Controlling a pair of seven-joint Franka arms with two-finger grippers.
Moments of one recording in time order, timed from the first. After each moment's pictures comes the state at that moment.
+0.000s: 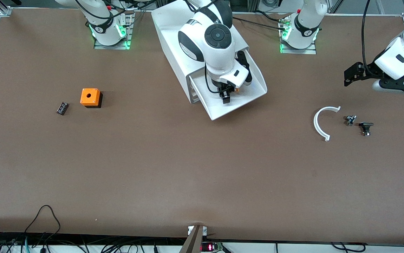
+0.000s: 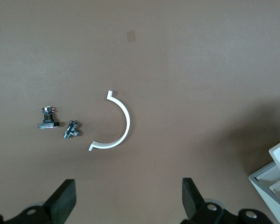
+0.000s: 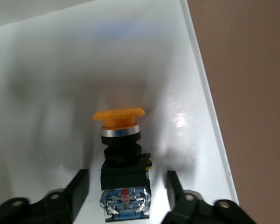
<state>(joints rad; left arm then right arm) 0.03 -0.11 -0.06 -1.82 0.01 1.67 0.05 0.93 0.70 -0.05 -1.16 0.14 1.92 -0.94</state>
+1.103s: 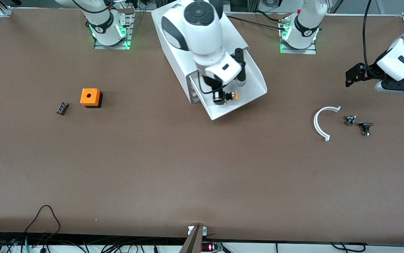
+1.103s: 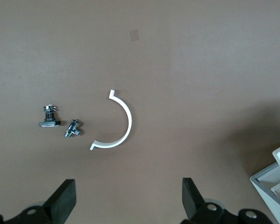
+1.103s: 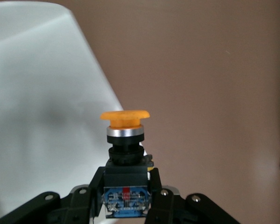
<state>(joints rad) 0.04 -0.09 -0.06 -1.82 0.01 1.67 0.05 0.91 0.59 -0.16 -1.16 0.11 1.99 -0.77</state>
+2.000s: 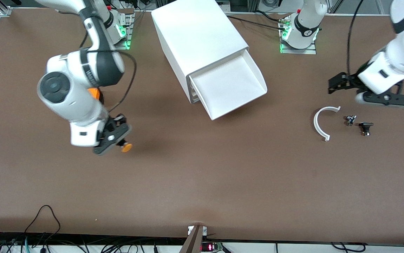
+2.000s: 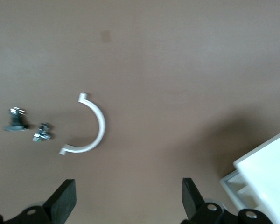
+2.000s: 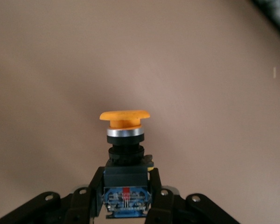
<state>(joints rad) -0.04 0.02 -0.11 -1.72 -0.05 1.65 -0.12 0.50 0.42 -0.27 -1.57 0.11 2.00 -0.51</state>
